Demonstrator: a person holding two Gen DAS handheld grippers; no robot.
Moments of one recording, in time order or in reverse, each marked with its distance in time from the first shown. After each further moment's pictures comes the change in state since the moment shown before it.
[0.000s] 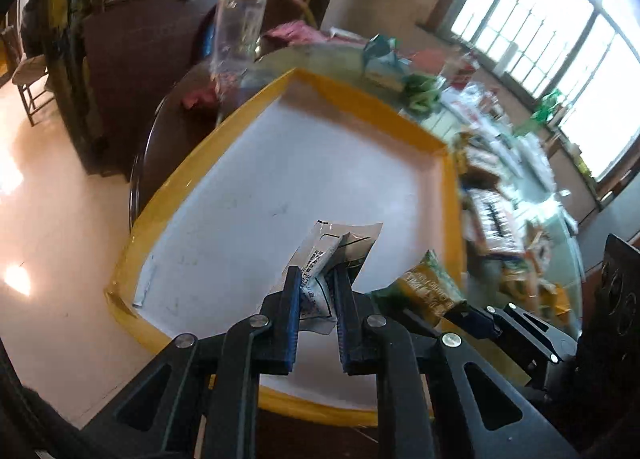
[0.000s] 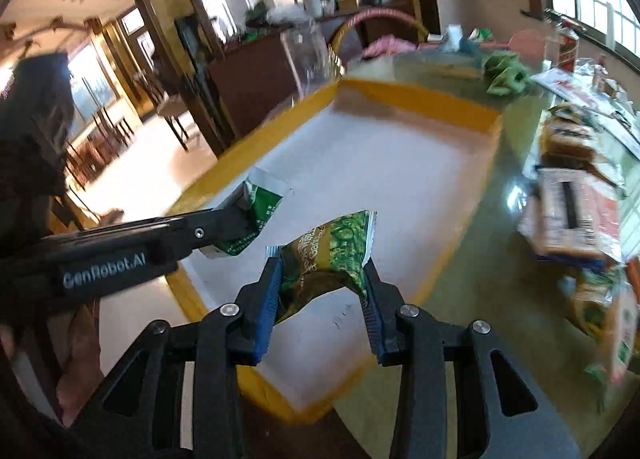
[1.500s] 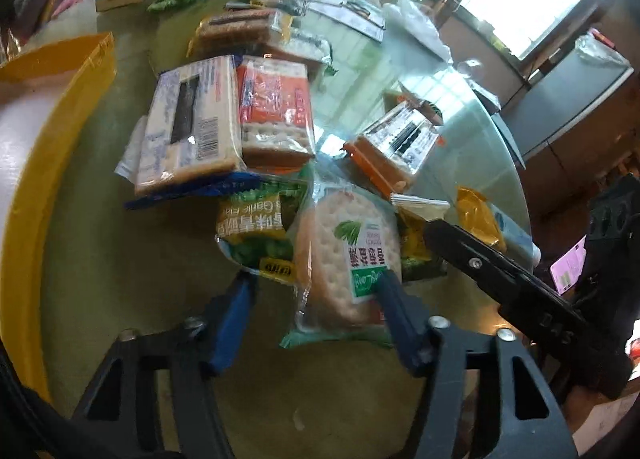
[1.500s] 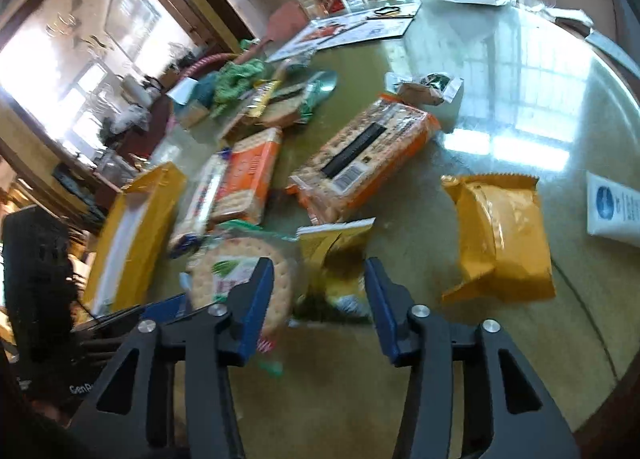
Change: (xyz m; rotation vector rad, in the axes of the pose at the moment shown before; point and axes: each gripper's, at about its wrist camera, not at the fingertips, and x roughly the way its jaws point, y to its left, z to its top) left arm 0.087 -0.238 -0.048 0.310 0.262 -0.297; right arm -0.132 -0.269 -0.094 0.581 -0.118 -0.216
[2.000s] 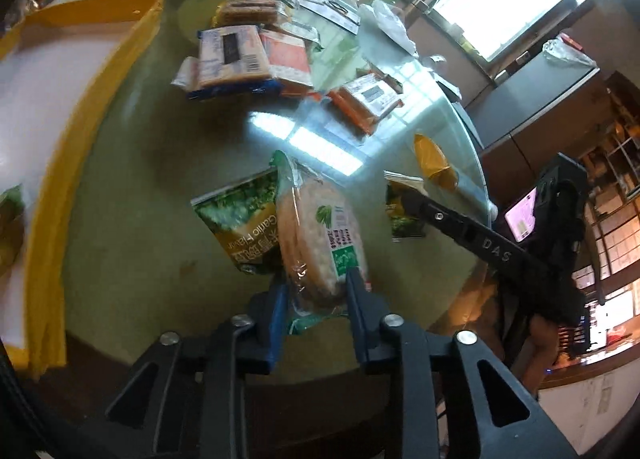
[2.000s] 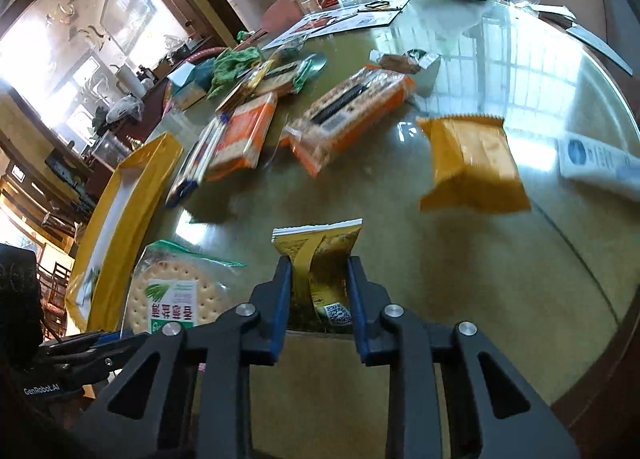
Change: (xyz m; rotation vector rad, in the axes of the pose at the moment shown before) left arm -0.063 0.030 -0.083 0.012 -0.005 -0.114; right arm -0.026 -0.002 -0.050 -0.018 -0.002 -0.014
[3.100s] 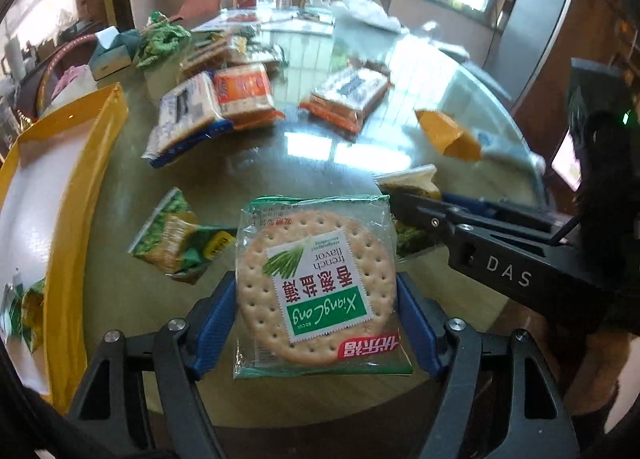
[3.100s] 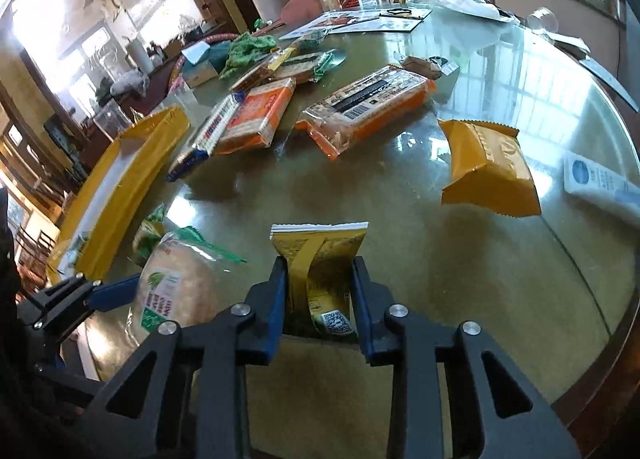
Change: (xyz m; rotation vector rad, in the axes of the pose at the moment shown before) left arm 0.024 -0.052 0.006 0.266 -0.071 0.243; right arm 0.001 0.014 -0.008 -0.103 -0.007 -0.034
